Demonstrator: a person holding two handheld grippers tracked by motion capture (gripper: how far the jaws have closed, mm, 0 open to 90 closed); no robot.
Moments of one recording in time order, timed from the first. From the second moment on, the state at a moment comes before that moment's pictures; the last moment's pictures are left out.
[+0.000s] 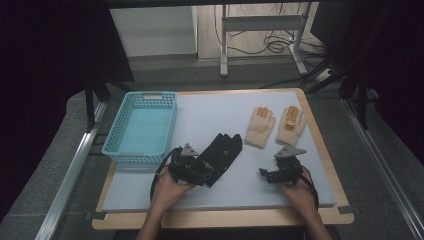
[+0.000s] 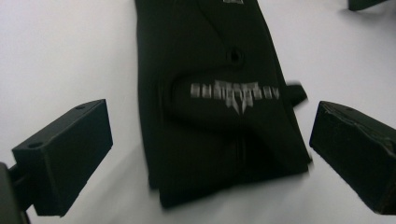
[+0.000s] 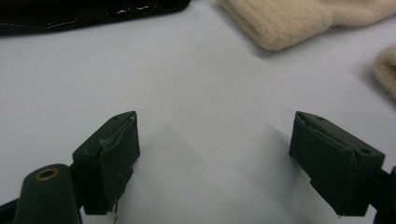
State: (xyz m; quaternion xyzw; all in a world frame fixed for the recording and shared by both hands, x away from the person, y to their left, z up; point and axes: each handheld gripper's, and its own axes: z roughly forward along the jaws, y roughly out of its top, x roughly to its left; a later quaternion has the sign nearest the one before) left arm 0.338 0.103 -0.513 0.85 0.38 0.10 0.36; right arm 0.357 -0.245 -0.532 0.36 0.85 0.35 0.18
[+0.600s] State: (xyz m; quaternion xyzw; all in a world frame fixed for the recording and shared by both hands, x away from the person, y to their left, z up) left arm 0.385 0.057 -0.529 0.87 0.38 0.06 0.31; right arm 0.357 -0.245 -0.532 0.36 0.85 0.35 0.18
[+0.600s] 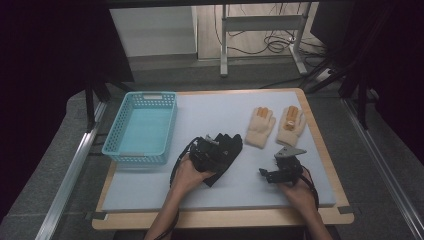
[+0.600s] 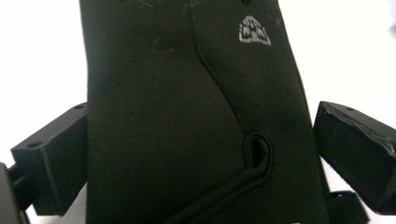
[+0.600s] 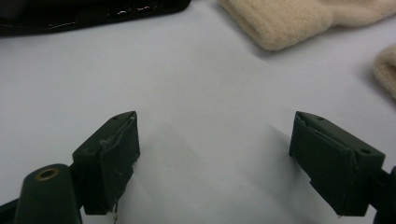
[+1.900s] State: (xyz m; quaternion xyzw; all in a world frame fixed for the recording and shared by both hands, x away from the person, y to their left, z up) left arm 0.373 0.062 -0.513 0.86 0.40 0.13 0.28; right arm 0.357 -0.245 -0.532 0.36 0.85 0.35 0.18
